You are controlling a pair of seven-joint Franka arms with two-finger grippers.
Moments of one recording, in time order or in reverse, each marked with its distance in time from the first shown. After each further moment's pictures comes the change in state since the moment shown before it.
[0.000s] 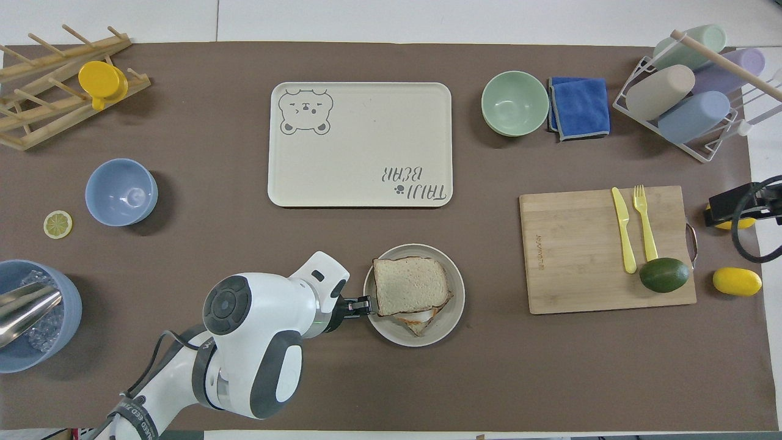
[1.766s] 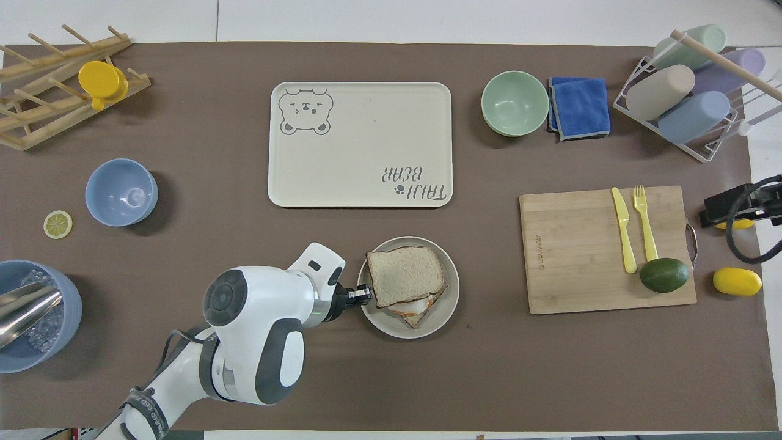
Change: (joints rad) left arm 0.055 0.048 0.012 0.054 -0.084 -0.023 0.041; right arm 0.002 0.000 0.003 -0.006 0.002 0.000 0.000
